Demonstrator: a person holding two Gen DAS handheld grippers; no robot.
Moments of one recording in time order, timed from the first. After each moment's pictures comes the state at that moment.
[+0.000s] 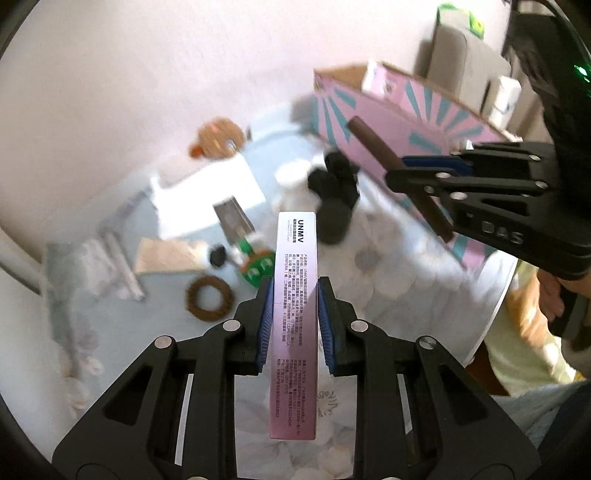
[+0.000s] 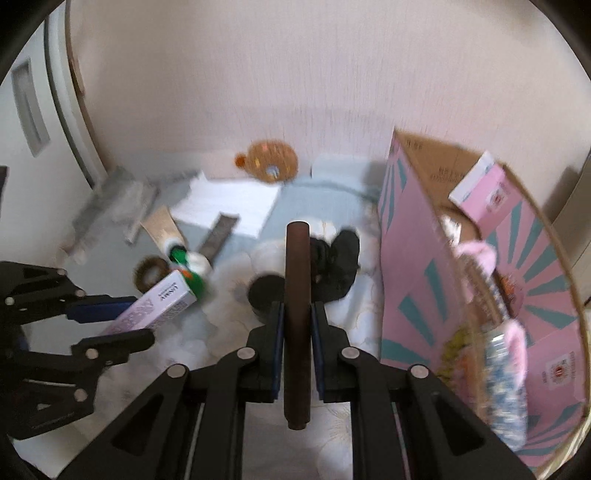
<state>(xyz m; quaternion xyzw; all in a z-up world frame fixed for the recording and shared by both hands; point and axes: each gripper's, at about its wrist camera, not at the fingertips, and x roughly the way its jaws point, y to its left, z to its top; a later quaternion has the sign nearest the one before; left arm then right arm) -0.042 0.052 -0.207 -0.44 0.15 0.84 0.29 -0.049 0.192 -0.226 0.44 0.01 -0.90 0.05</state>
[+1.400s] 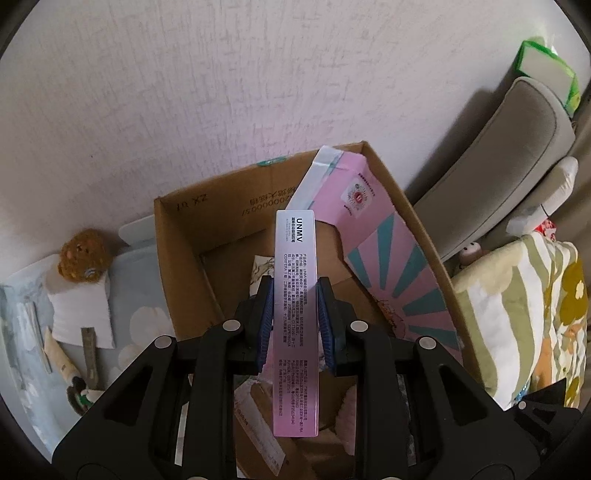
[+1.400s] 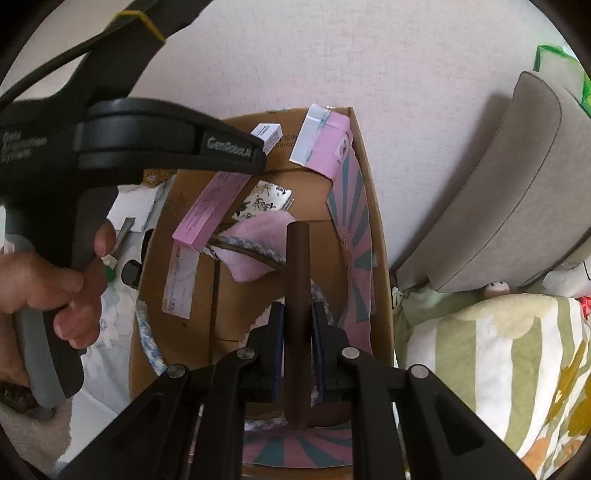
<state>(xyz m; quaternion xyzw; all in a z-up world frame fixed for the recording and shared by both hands) -0.173 0.324 -0.202 -0.53 0.07 0.82 0.19 -0.050 0.387 -0.205 0.54 -0.03 -0.84 0.02</state>
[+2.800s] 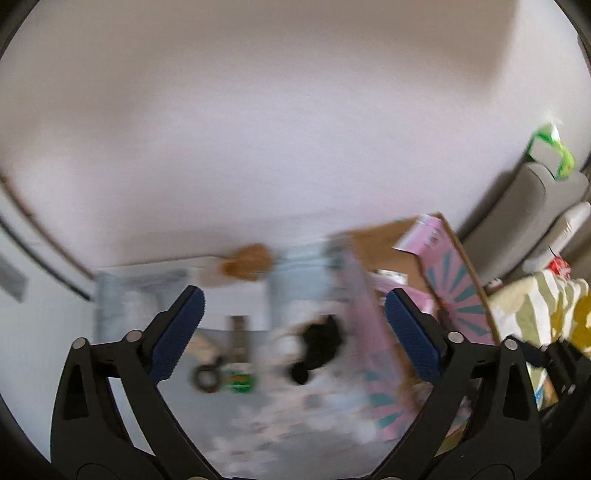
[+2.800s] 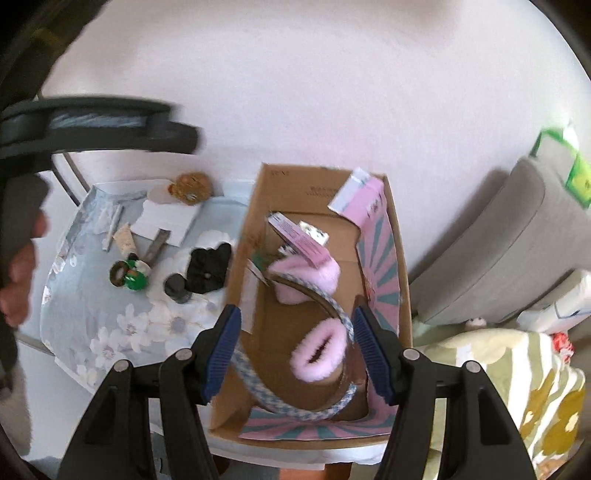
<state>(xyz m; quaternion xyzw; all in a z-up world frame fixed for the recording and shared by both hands) -0.134 0.136 -0.066 -0.45 0.05 0.89 0.10 -0.033 0.310 -0.135 0.48 0.04 -0.87 0.02</state>
